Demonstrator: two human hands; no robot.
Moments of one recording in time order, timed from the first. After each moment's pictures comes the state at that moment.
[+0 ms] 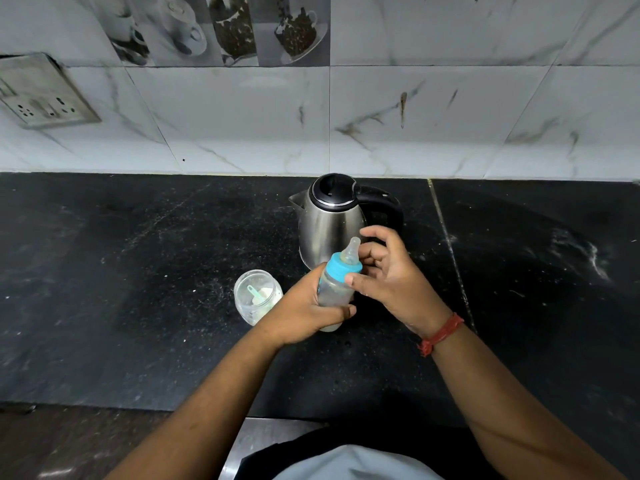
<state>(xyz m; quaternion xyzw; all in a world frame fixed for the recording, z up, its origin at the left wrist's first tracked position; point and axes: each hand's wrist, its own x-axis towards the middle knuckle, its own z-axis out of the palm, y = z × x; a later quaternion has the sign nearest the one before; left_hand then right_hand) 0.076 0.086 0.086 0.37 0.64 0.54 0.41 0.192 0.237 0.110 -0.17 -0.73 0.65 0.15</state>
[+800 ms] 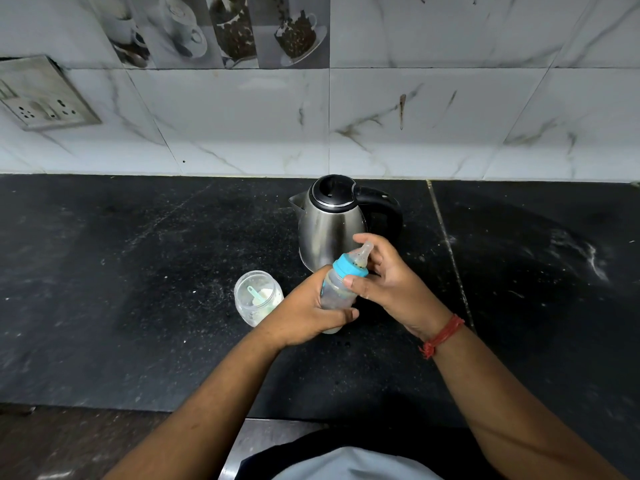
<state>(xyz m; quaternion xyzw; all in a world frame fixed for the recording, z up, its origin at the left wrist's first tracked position) 0.078 0.085 0.088 0.39 0.66 0.51 0.39 0.196 0.235 0.113 -0.17 -0.72 0.66 0.12</state>
